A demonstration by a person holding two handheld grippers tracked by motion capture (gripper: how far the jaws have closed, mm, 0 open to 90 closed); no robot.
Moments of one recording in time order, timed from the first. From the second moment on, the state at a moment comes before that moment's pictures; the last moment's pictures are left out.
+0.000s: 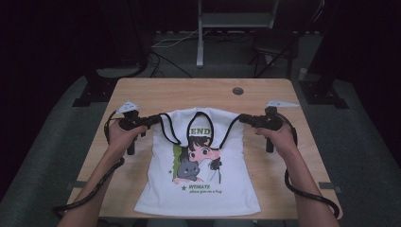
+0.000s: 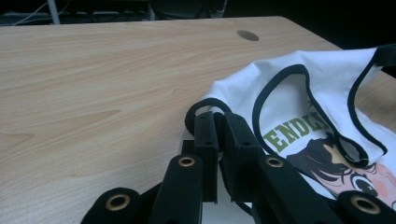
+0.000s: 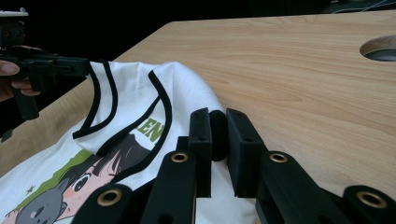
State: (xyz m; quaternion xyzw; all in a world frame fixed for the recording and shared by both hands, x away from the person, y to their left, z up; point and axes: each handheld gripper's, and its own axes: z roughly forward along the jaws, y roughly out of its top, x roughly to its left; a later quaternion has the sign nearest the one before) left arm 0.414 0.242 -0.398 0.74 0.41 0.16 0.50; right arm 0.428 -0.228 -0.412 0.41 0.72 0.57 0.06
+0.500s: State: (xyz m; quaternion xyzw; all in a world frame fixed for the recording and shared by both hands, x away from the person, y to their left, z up) left arm 0.418 0.236 -0.399 0.75 0.41 0.16 0.50; right arm 0.424 -0.231 -0.412 0.40 0.72 0.57 0.06
